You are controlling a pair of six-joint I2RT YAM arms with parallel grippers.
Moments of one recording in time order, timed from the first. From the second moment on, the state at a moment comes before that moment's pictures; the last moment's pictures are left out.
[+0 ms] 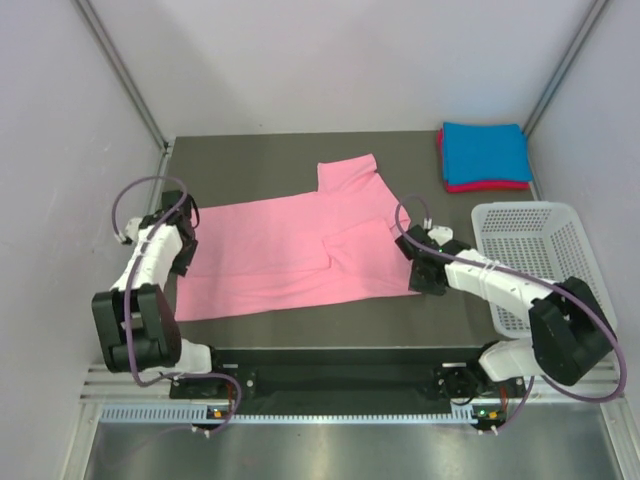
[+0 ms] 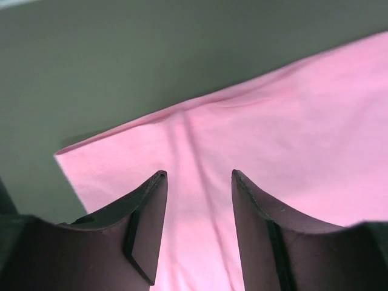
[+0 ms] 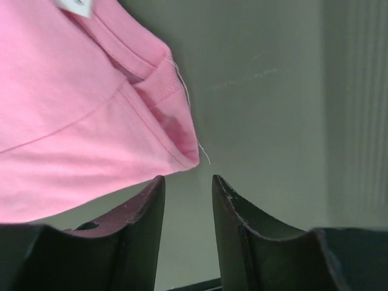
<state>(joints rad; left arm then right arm) 0.16 1.45 0.98 -0.84 -0.51 -1.19 0.61 1.37 0.76 -0.69 0.39 0.79</state>
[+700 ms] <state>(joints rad) 0.26 1.58 1.21 -0.47 -0.10 -0.78 0.39 1.85 1.61 -0.30 -0.01 0.33</state>
